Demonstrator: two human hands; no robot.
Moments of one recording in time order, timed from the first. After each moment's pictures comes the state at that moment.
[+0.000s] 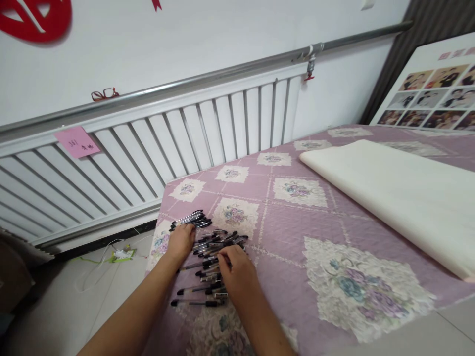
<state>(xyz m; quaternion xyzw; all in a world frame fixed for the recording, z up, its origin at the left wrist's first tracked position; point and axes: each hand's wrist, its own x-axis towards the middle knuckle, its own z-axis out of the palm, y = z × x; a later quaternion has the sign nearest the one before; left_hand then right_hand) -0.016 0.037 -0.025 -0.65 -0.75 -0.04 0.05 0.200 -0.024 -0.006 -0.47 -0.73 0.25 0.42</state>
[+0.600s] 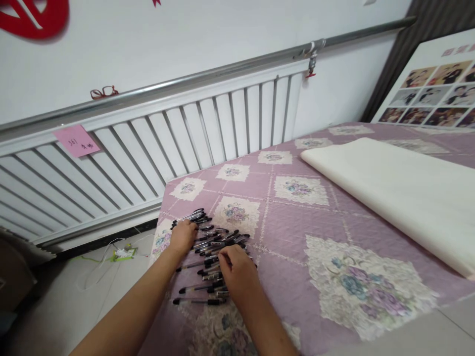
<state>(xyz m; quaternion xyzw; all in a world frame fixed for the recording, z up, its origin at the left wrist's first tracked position) -0.017 0.047 -0.014 -0.67 -0.74 0.00 0.04 0.198 -0.023 -0.008 -0.47 -0.74 0.26 0.41</state>
